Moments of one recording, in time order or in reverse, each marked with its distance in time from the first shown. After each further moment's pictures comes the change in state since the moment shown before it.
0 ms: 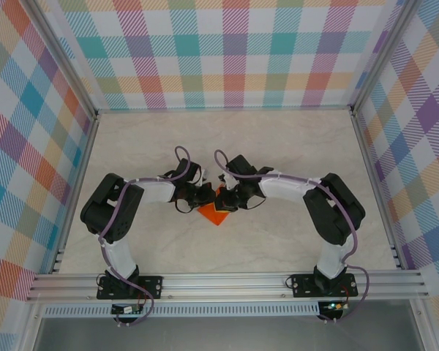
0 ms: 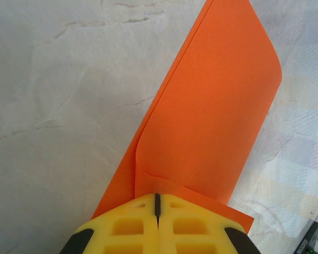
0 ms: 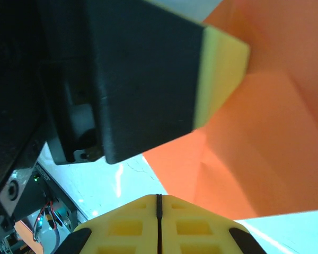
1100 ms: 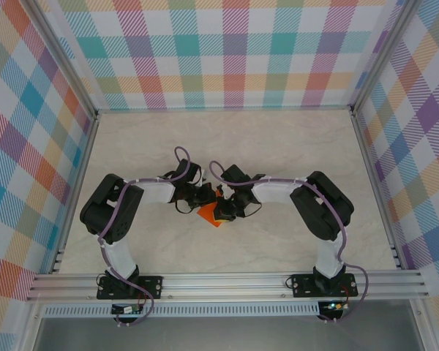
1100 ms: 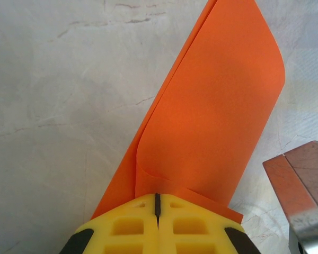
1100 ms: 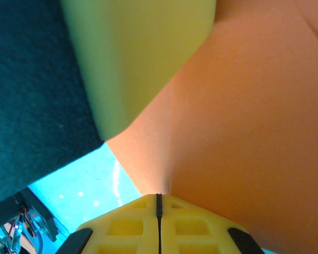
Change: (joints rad) left arm -0.001 -0.005 -0.007 0.009 -0.012 -0.014; right arm 0.037 0.085 -0.033 0.040 0.016 0.043
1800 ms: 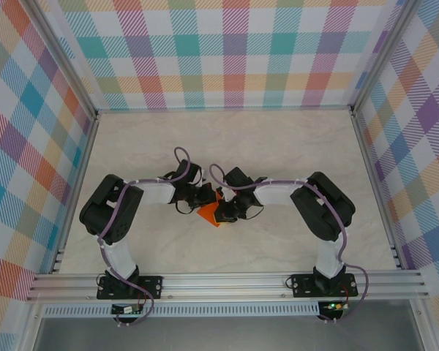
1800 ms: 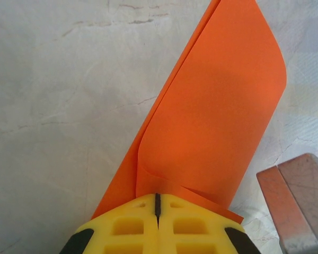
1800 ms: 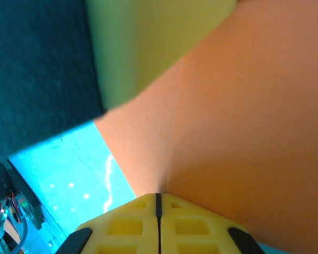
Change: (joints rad) left arm -0.002 -0.007 -0.010 0.008 -0.021 -0.015; right arm -0.003 -0.016 -0.064 0.053 -0.034 -0.099
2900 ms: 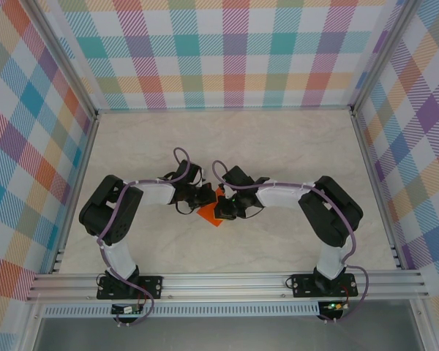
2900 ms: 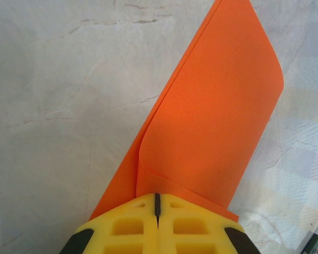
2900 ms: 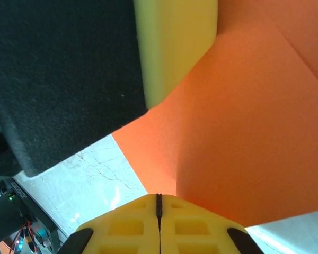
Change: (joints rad) left arm -0.005 -0.009 -0.003 0.004 -0.009 -0.023; right arm 0.024 -0.070 0.001 0.016 0.117 0.159
